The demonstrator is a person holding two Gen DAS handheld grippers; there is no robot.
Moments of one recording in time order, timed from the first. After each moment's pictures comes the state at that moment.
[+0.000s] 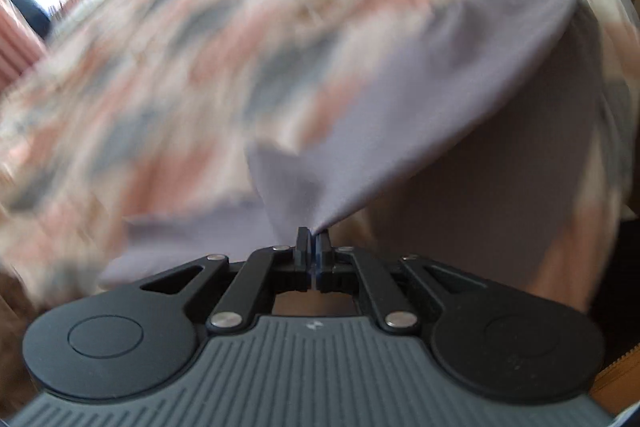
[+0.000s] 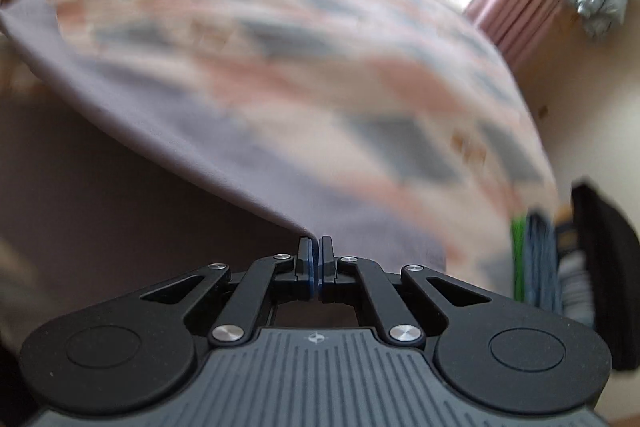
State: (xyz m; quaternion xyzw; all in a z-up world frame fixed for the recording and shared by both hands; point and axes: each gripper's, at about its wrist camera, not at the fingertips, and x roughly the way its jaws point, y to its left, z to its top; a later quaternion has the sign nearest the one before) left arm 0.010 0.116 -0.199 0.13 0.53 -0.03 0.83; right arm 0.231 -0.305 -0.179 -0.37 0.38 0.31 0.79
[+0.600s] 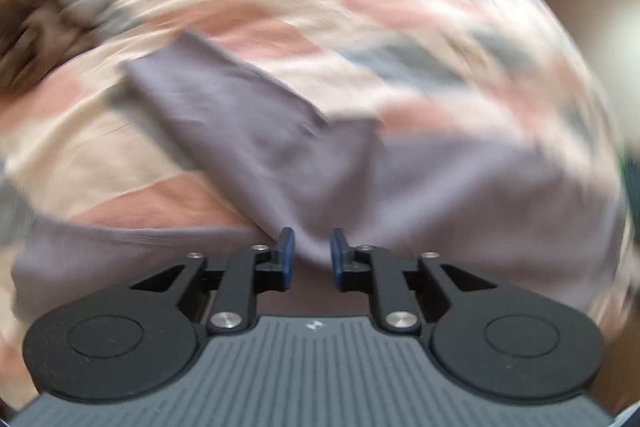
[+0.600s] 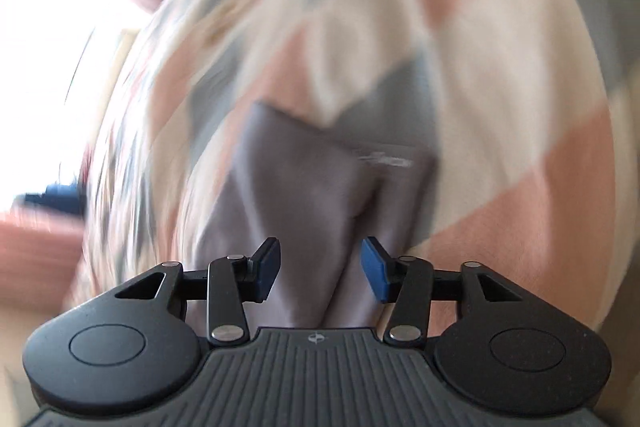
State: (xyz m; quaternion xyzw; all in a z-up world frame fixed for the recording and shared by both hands) left arm -0.024 0.193 -0.200 -0.30 0.45 0.24 0.81; right arm 0.291 -0.444 -0.267 0.42 0.51 0.04 0.75
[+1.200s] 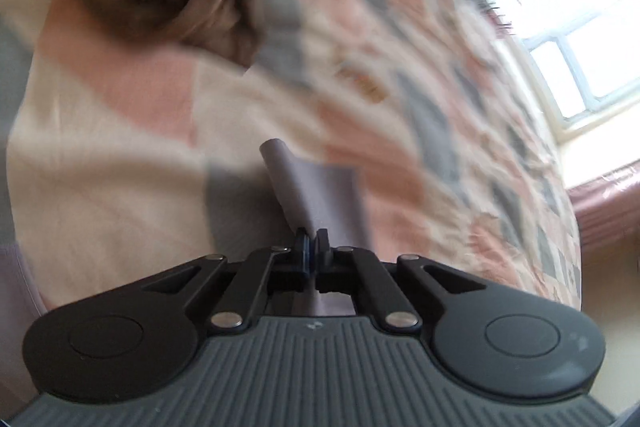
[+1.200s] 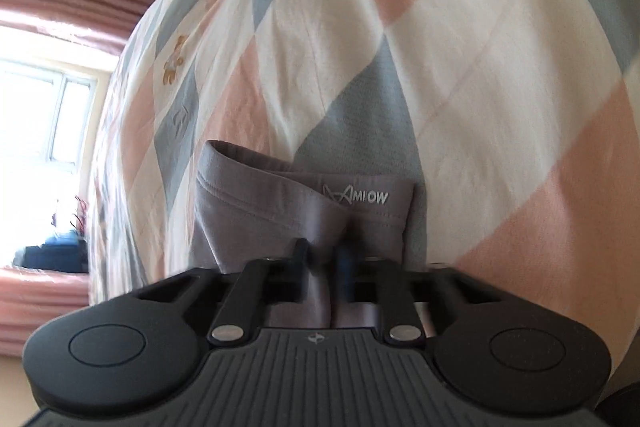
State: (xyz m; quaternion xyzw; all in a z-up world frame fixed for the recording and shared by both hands) left arm -0.021 0.327 -0.234 -0.48 0.24 0.38 0.75; right arm 0.308 -0.455 -0.286 0.43 0.50 0.01 0.75
